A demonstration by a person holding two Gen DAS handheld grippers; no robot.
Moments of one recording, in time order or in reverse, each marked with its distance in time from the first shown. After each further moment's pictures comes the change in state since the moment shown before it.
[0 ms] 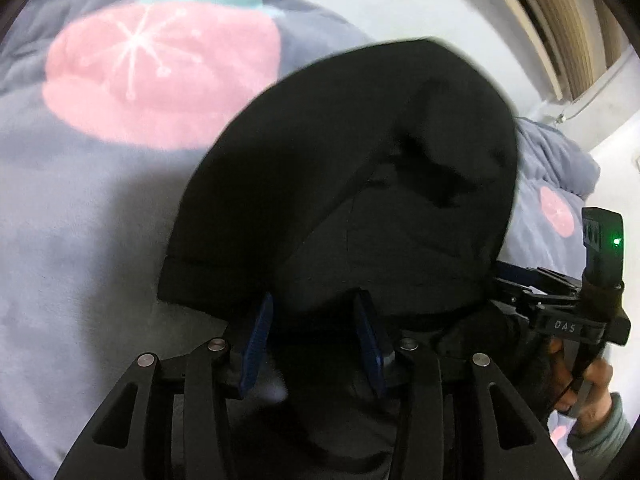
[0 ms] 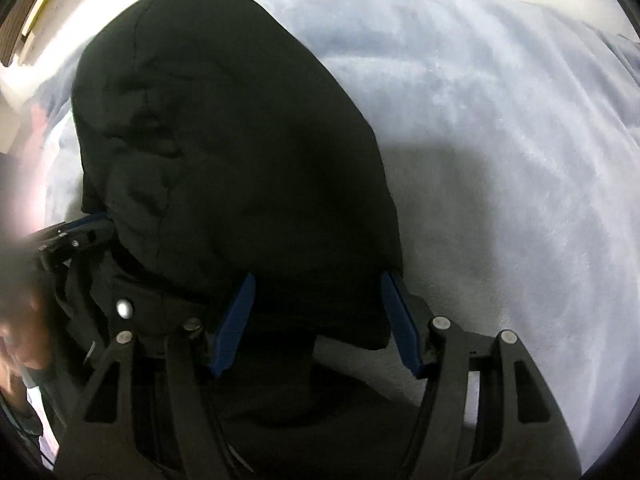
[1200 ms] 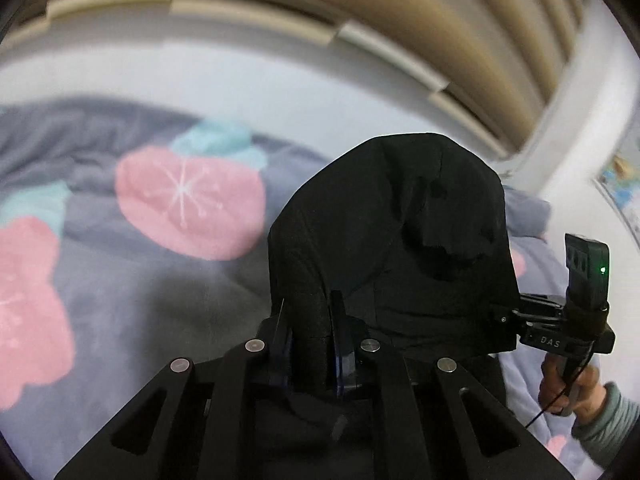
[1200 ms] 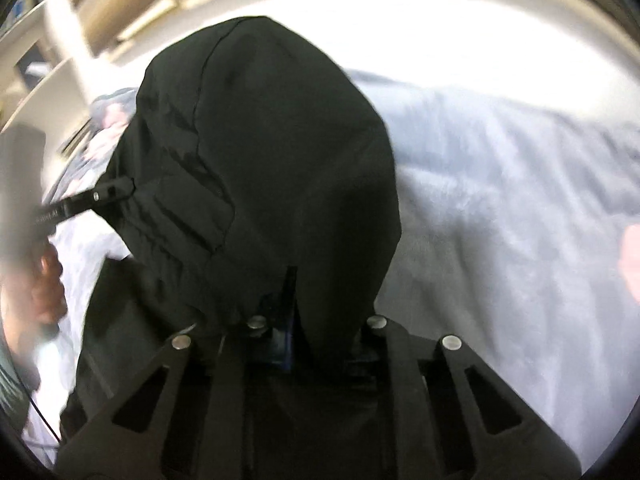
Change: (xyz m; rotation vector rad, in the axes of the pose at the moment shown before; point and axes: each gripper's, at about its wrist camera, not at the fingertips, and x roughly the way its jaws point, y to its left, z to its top) left arm -0.157 -0.038 -0.064 0.076 -0.355 -0.011; right arm -0.139 0.061 -0.055 -0.234 -0.261 0.076
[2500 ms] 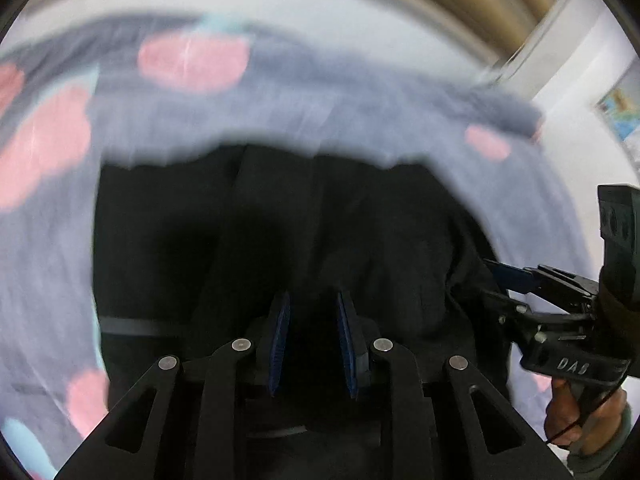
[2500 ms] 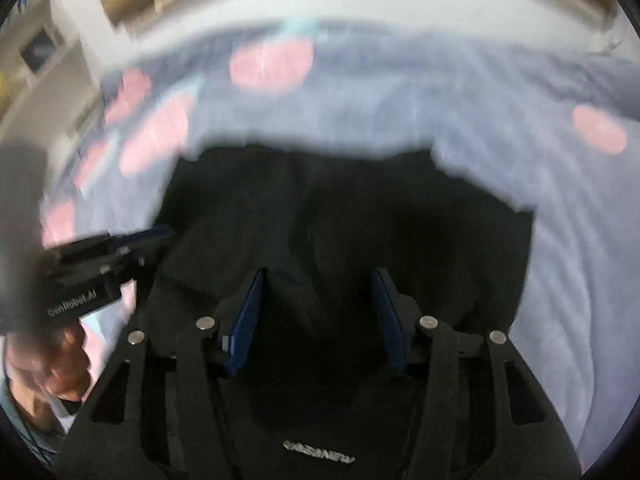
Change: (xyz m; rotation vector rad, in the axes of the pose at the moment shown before) left arm -0.046 -0.070 -0.152 -0.076 0.354 0.094; right arm -0.041 0.086 -0.145 0.143 0.233 -0.039
